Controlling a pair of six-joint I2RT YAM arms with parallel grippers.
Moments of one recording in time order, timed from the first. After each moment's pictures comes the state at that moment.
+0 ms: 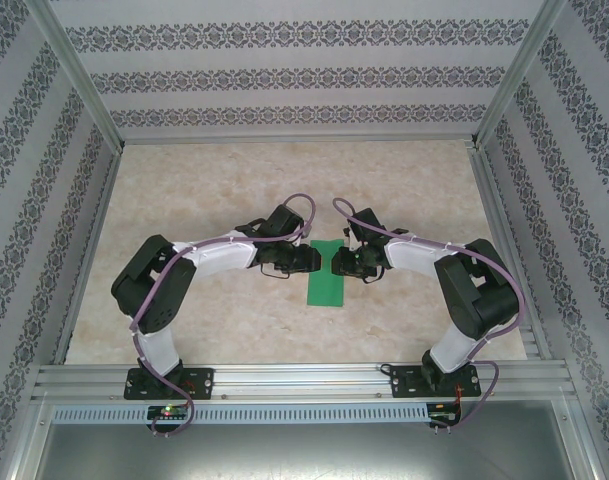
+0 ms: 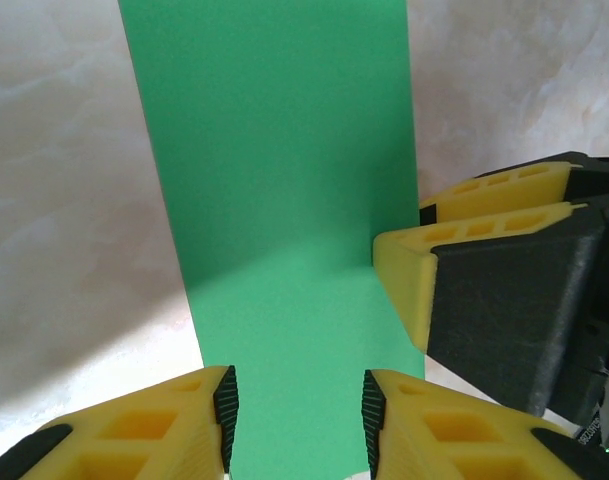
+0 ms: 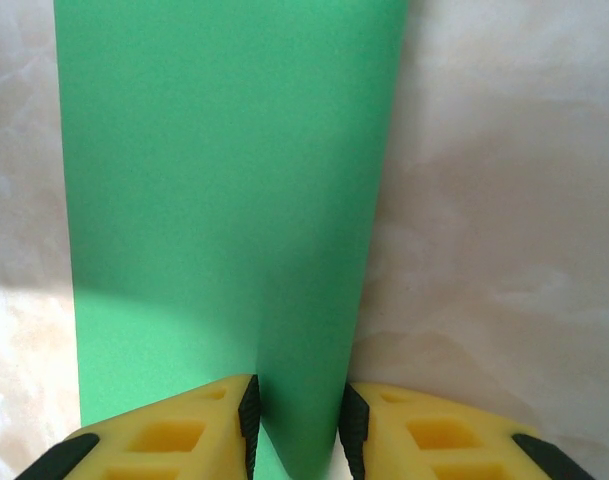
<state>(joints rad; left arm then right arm) -0.67 1.81 1.09 -0.28 0.38 -0.68 0.47 1.68 0.84 -0.34 -0.29 0.54</state>
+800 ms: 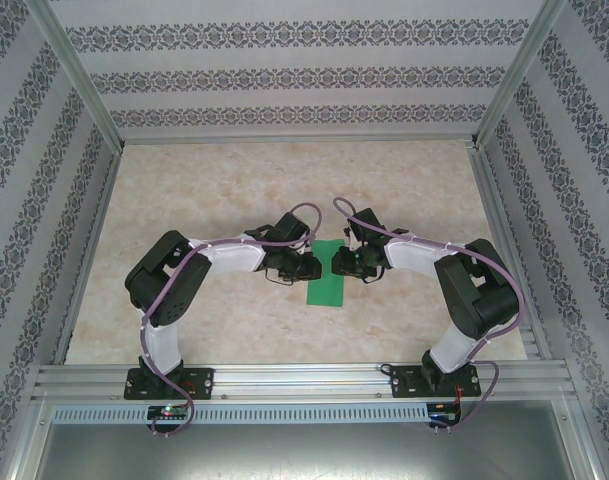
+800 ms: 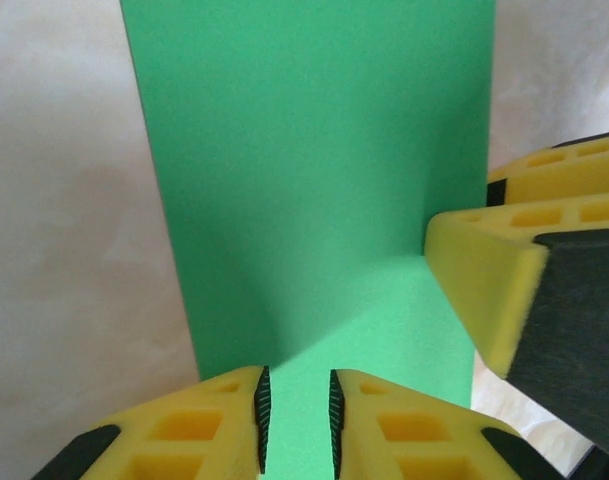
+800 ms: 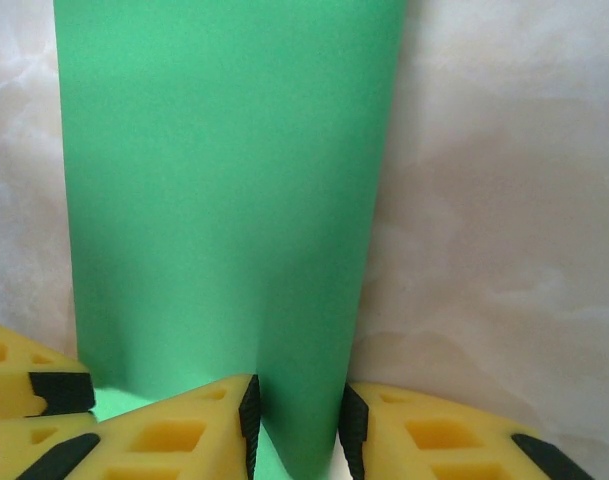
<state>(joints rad) -0.69 1.89 1.09 -0.25 0.40 -0.70 0.47 1.68 0.84 -0.34 -0.29 0.55</state>
